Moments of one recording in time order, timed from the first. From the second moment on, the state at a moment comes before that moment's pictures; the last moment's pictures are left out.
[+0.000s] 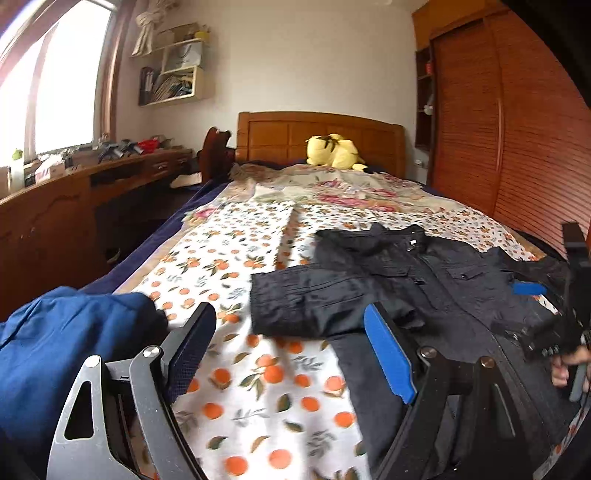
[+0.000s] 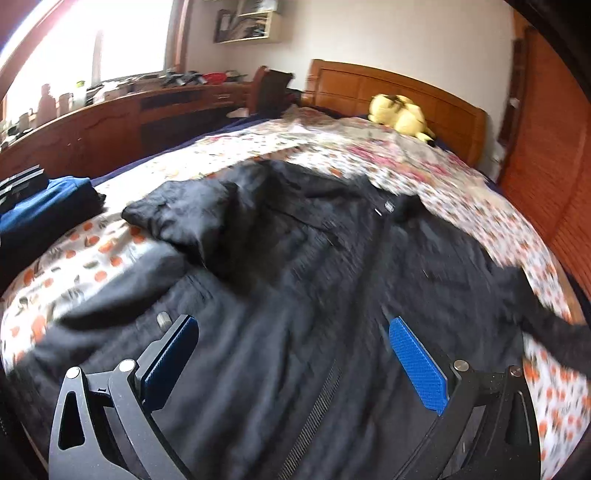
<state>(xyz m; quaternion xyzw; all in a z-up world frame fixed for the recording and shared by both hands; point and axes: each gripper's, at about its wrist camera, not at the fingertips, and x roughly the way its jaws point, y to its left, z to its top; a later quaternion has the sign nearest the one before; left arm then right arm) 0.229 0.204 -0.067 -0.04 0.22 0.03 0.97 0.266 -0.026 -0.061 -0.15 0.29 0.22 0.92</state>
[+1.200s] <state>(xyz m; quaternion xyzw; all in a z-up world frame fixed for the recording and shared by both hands) 0.241 0.200 -0.093 -0.06 0.25 0.00 0.97 0.412 -0.011 -0.067 -0.17 0.38 0.15 0.90</state>
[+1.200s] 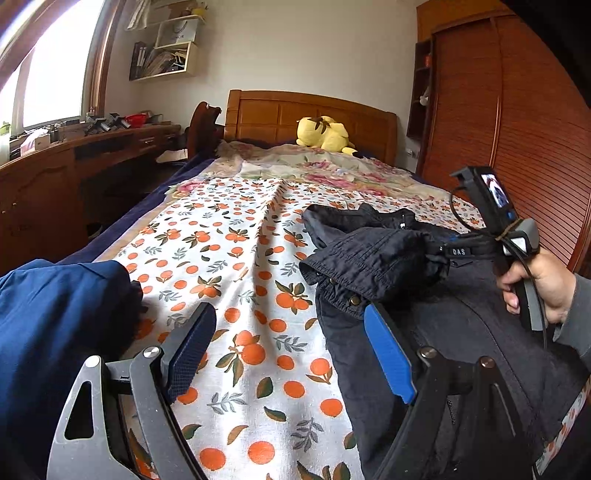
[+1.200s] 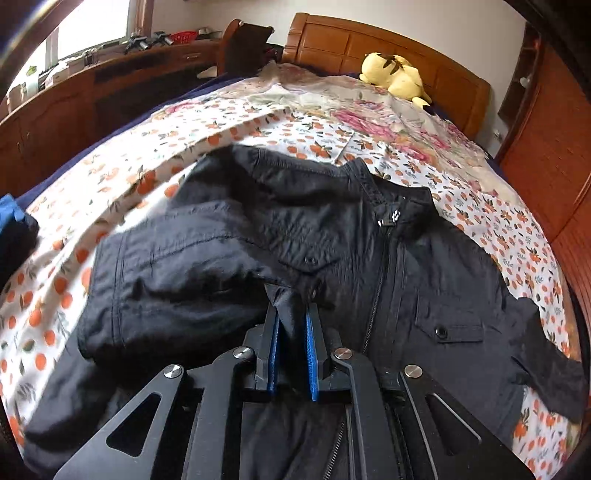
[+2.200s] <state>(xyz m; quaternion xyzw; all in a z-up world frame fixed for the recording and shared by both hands) 0.241 0.222 -0.095 -0.08 0.26 0.02 0.96 0.388 0.105 -0.124 -0.21 0.42 0.32 0.82</state>
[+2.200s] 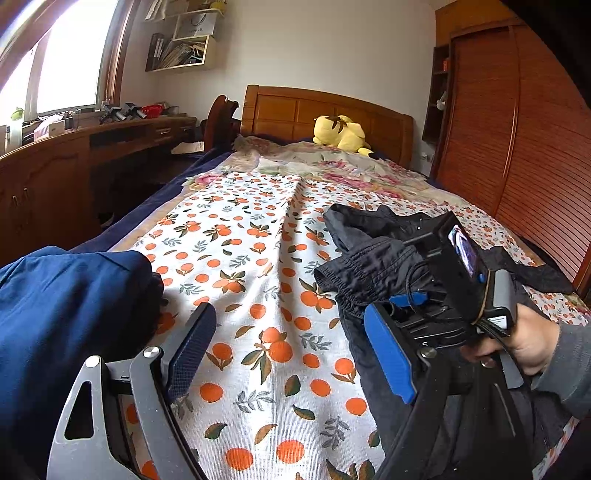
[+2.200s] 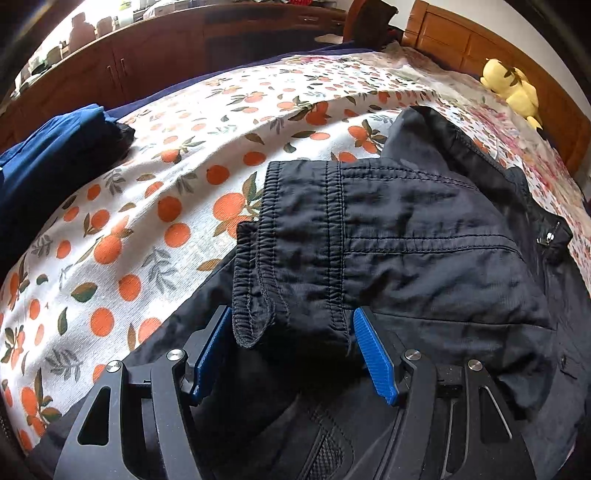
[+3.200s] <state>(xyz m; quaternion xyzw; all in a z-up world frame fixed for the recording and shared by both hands) 0.248 0.167 -0.085 -0.04 0.24 -0.01 0.97 0.247 -0.083 0.002 -0.07 0.26 0.26 0.93</state>
